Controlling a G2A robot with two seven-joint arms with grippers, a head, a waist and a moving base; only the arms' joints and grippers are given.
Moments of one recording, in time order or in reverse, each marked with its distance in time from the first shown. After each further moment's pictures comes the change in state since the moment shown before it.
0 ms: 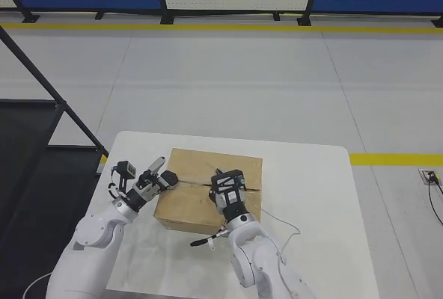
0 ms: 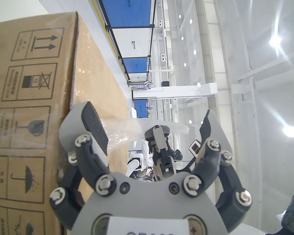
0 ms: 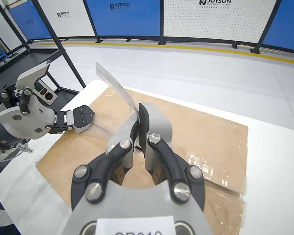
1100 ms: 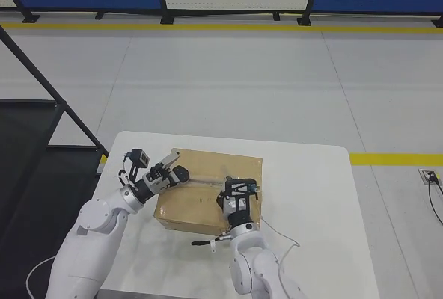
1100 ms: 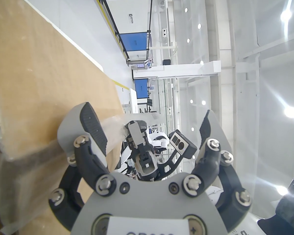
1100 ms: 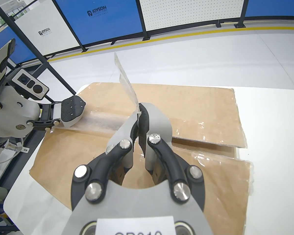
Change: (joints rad) left arm -0.106 -0.004 0.055 0.020 0.005 0.063 -0.133; right arm -0.064 -0.033 0.013 0.031 0.076 0.118 -0.104
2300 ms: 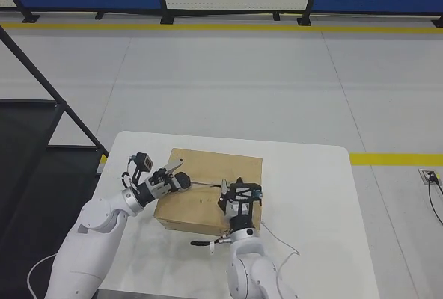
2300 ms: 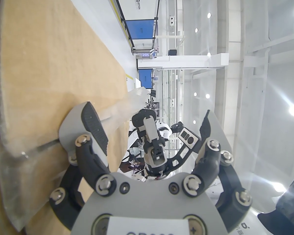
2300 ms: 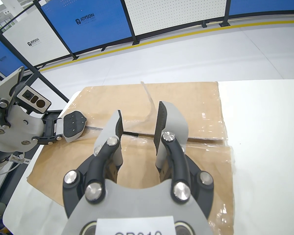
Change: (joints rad) left arm -0.024 0.004 0.023 0.074 0.001 -0.013 -0.075; right arm -0.061 -0.028 0.012 -0.043 -0.037 0.073 -0.045
